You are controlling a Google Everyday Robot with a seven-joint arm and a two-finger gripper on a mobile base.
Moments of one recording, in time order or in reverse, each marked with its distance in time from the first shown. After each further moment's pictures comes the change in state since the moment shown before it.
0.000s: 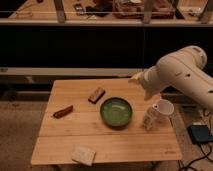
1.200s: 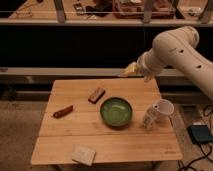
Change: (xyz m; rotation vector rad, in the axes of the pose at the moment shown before) arm 0.035 -0.049 0.010 0.014 -0.051 -0.646
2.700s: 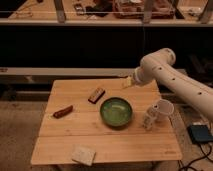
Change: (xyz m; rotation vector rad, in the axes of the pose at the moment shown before) arm 0.004 0.042 0.129 -0.068 -0.024 -0.318
